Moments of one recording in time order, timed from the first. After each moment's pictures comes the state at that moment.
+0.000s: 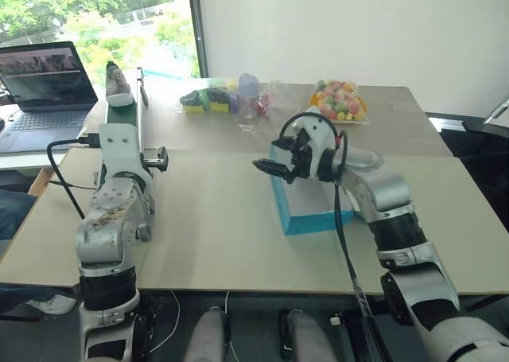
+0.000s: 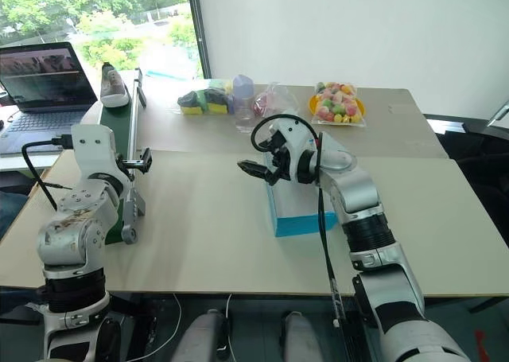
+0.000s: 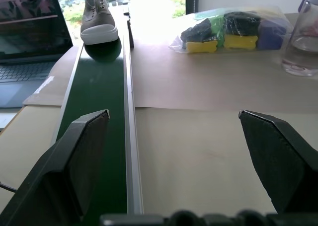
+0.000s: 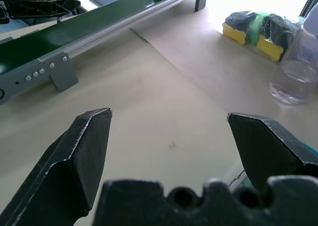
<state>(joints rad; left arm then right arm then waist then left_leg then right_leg) -0.46 0.34 0.27 -0.33 -0.12 0.89 0.03 -0.83 -0.36 0.14 0.18 0.27 0.57 0.77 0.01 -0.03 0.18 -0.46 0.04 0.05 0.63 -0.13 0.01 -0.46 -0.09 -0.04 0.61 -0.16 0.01</state>
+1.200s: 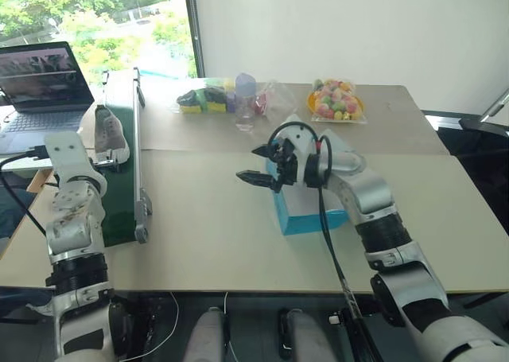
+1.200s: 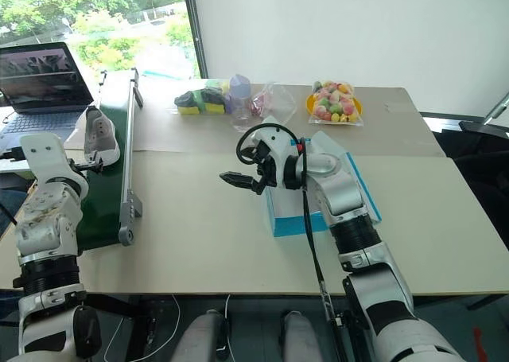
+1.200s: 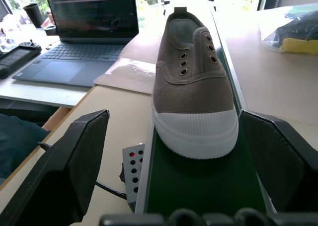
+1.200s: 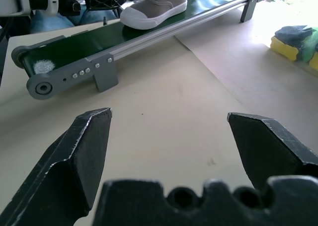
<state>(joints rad) -0.54 0.47 0.43 0.19 -0.12 0.53 -0.01 -0.82 -0.30 0.19 0.19 0.25 0.49 0.88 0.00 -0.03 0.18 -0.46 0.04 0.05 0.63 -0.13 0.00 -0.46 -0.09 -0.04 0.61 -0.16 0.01</state>
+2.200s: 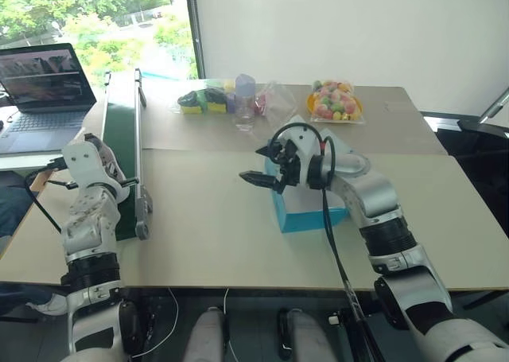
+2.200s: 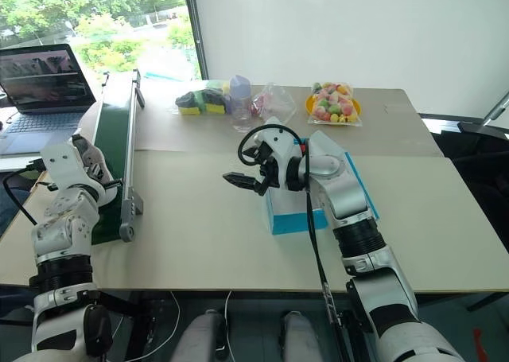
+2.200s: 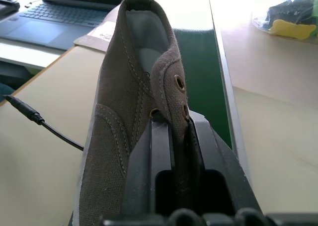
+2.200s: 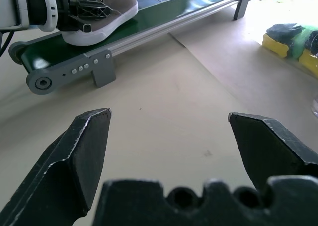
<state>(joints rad) -0.54 0.40 0.44 0.18 -0.20 0.56 0.04 -0.81 -0.32 0.18 0.15 0.26 0.54 0.84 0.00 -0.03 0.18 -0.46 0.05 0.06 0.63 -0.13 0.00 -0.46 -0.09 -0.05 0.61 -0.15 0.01</state>
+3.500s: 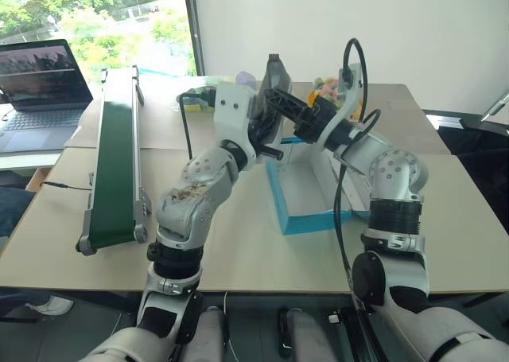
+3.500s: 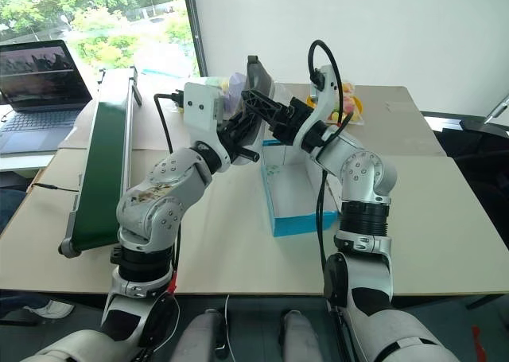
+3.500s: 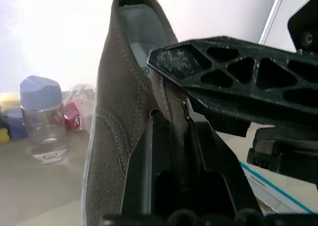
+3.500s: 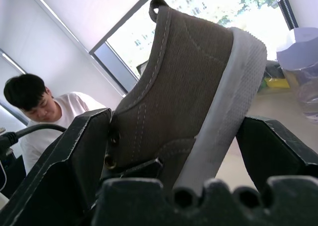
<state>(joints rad) -0.71 0.04 -0.06 -0.33 -0.33 0.83 -0.11 -0.95 -0.15 -0.33 0.18 0.73 0.92 0.43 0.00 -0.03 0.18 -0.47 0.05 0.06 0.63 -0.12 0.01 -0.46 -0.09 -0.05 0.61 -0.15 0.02</state>
